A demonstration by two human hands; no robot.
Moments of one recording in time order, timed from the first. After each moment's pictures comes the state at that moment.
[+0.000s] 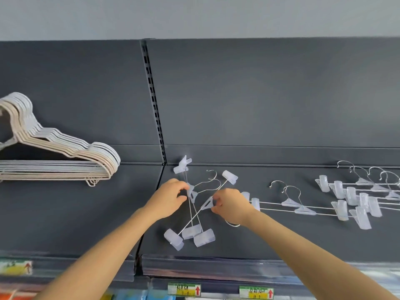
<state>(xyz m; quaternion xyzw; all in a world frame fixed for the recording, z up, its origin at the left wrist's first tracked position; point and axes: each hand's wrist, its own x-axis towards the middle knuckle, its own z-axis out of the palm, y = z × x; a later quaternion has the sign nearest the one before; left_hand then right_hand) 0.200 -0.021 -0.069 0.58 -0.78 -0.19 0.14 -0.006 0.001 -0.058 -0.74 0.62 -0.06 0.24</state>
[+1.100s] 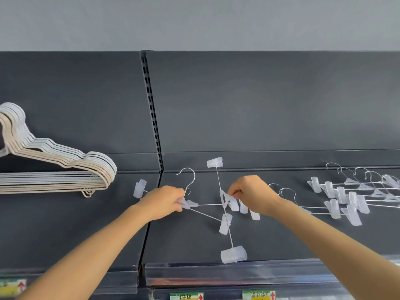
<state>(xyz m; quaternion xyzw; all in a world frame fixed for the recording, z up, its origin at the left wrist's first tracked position) 0.221 -0.031 -0.049 0.51 -0.85 -0.13 0.00 -0.051 -0.004 -0.022 -0.79 0.59 -0.10 0.14</state>
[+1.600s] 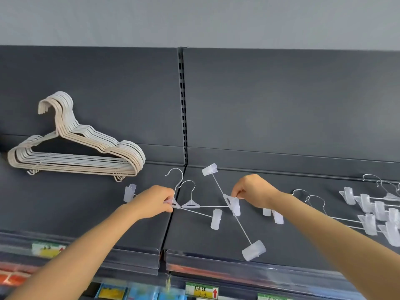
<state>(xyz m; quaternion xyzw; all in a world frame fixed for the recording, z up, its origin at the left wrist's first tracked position) 0.291 0.002 -0.048 0.62 -0.76 -0.20 0.03 -0.014 -0.036 -0.032 -0.84 0.52 -0.03 0.16</state>
